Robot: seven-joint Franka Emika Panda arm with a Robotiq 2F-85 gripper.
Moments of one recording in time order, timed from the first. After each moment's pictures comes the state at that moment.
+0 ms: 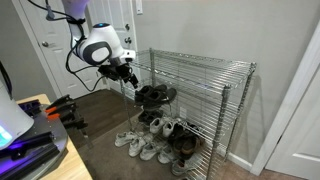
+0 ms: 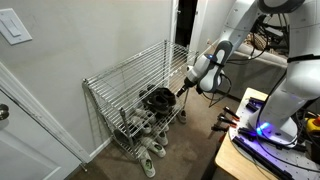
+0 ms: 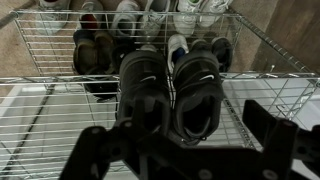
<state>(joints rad) -0.19 0.53 0.25 -2.58 0.02 3.46 -0.04</state>
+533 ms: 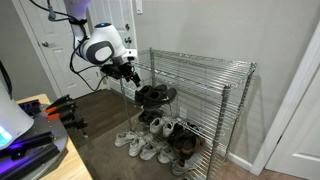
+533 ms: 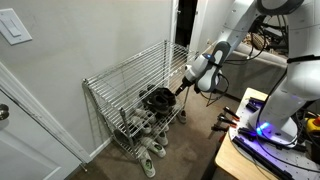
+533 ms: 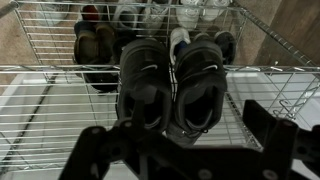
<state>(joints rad) -0.14 0.55 0.20 -2.53 0.01 3.46 -0.03</state>
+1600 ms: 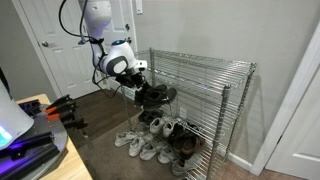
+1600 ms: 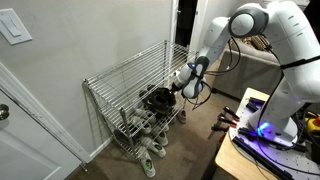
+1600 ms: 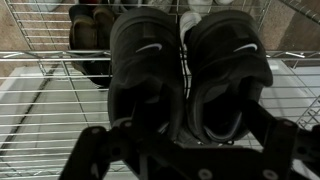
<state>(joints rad) 0.03 0.84 0.07 -2.20 0.03 3.45 0.03</state>
